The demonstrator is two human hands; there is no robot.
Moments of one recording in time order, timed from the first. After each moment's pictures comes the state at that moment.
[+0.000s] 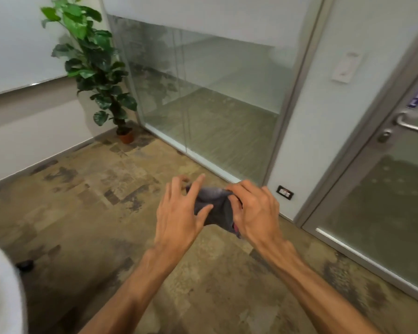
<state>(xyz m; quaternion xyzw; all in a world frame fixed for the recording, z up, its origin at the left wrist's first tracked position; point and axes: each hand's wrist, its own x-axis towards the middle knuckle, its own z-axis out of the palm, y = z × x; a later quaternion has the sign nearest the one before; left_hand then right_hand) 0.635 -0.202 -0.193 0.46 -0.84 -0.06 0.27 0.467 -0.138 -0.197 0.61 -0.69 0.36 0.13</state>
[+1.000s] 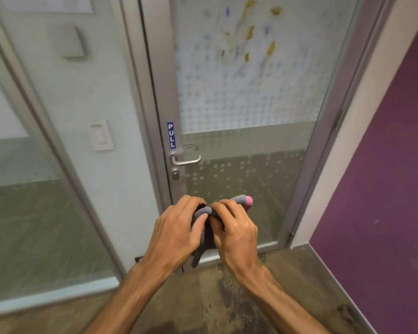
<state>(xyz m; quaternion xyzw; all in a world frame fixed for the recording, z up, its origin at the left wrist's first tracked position) 0.168 -0.138 -0.121 -0.07 -0.92 -0.26 0.28 0.125 0.004 -0.161 0.22 -0.83 0.35 0.37</state>
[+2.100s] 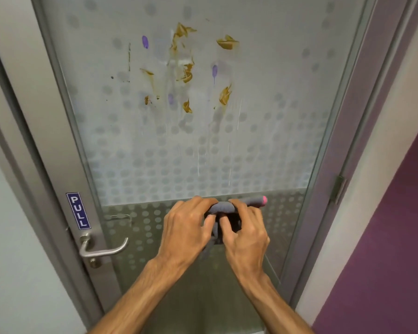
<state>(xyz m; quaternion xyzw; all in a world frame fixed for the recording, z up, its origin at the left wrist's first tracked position) -0.262 0.023 -0.079 -0.07 -0.88 -0.21 0.41 -0.298 0.151 -0.117 0.12 -0.78 0.46 0.41</state>
